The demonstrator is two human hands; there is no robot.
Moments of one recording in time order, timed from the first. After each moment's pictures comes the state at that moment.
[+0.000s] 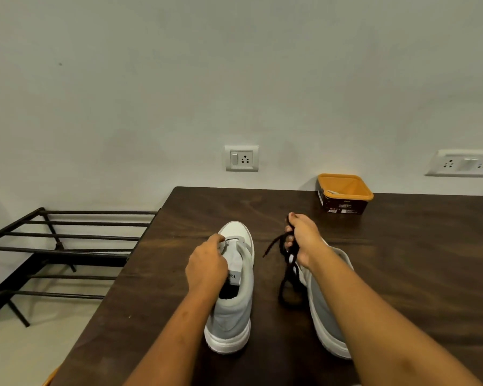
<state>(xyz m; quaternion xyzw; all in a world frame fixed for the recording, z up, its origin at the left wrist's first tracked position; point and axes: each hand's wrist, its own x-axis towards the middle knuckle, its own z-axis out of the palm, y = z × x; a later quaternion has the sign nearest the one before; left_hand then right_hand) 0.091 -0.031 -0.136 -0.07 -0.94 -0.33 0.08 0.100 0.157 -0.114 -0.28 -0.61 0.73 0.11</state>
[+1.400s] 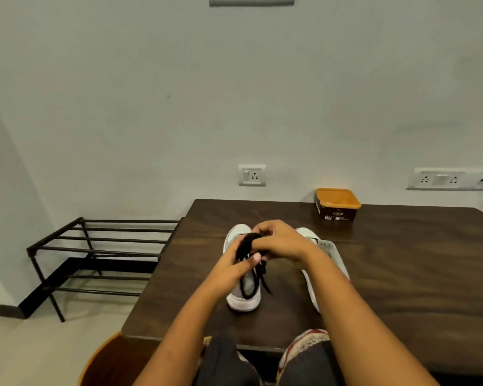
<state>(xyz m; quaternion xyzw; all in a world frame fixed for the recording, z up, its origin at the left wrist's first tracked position) 0.204 -0.089 -0.075 -0.27 -0.71 -0.64 -0.14 0.221 0.062 -0.022 0.00 -0.83 0.55 -0.05</state>
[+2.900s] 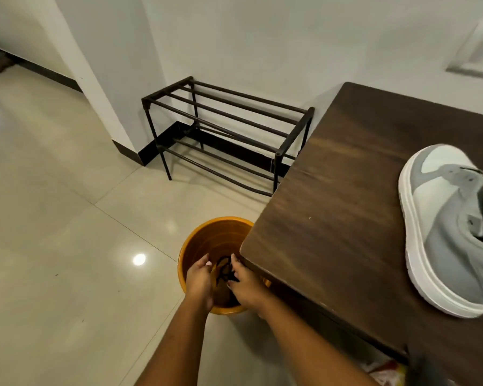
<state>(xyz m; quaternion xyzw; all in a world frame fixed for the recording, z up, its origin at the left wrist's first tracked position) 0.151 -0.337 -0.361 0.45 -0.55 -0.70 -0.05 0.142 -0.235 -0.356 0.02 -0.81 0.45 -0.37</state>
